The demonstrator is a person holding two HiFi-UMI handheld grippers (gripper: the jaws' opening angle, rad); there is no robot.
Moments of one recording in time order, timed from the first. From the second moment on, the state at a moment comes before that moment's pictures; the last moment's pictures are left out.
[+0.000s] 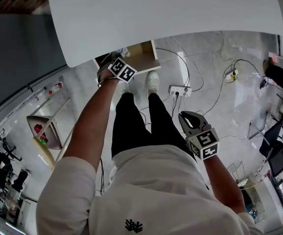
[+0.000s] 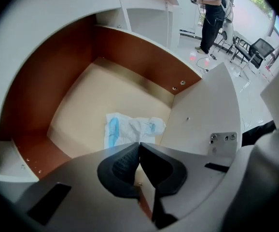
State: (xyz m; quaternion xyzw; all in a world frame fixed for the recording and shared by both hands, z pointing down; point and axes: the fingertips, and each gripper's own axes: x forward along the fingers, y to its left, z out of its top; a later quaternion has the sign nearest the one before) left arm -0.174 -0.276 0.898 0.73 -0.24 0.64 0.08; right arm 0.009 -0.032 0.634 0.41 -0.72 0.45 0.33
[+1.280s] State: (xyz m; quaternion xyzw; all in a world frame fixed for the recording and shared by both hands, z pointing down) left arm -0.136 -0.114 0.598 0.81 -0.22 0.53 0.12; right arm 0.024 -0.038 0.538 0.34 -0.83 0.32 0.29
